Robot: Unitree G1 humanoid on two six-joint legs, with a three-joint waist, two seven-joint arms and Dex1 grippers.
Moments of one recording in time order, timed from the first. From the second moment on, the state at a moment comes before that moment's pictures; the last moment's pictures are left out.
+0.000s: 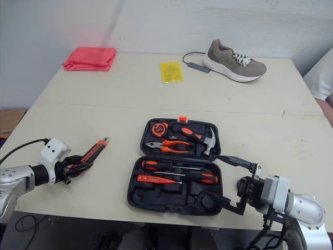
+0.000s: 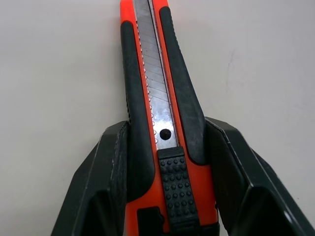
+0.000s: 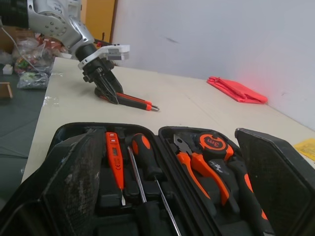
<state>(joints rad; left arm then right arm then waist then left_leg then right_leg) 0.01 0.88 0.26 -0.11 -0.34 0.60 -0.76 0.26 -0.59 -0.24 -0.42 0.62 -0.24 1.19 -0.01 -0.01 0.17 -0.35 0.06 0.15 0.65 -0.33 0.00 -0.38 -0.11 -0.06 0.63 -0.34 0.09</state>
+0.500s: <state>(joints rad) -0.23 0.91 0.08 -0.32 -0.43 0.35 -1.18 0.33 -0.63 -0.32 -0.38 0.62 -0.25 1.23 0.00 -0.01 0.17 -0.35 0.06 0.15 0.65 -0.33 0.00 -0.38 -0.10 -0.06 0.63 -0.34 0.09</state>
